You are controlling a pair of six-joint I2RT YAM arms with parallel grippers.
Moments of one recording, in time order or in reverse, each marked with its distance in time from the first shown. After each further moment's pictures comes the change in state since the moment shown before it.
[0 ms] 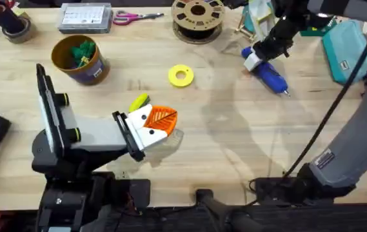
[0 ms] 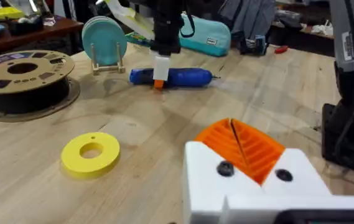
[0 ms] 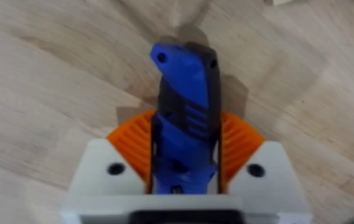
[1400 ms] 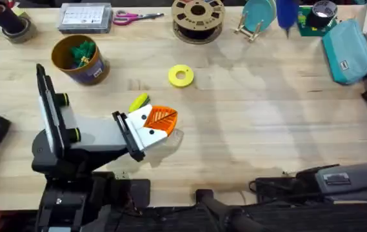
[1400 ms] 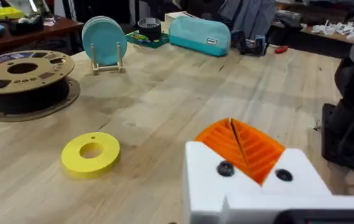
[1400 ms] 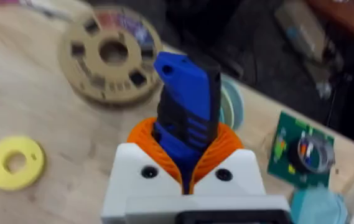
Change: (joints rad) left arm 0.000 0.000 0.000 0.000 0.000 0.000; right arm 0.108 -0.464 0.153 0.179 0.000 0.160
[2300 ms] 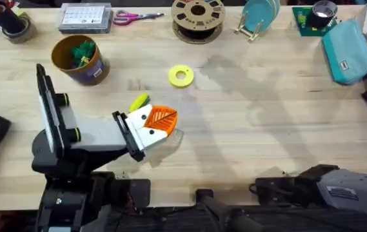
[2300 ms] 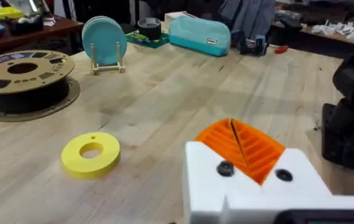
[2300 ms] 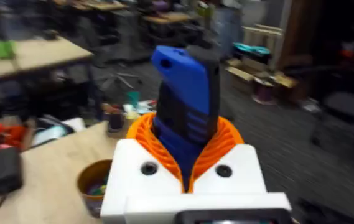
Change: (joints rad) left arm 0.000 0.000 0.000 0.000 0.000 0.000; right arm 0.226 -0.204 -0.200 0.768 -0.446 0.353
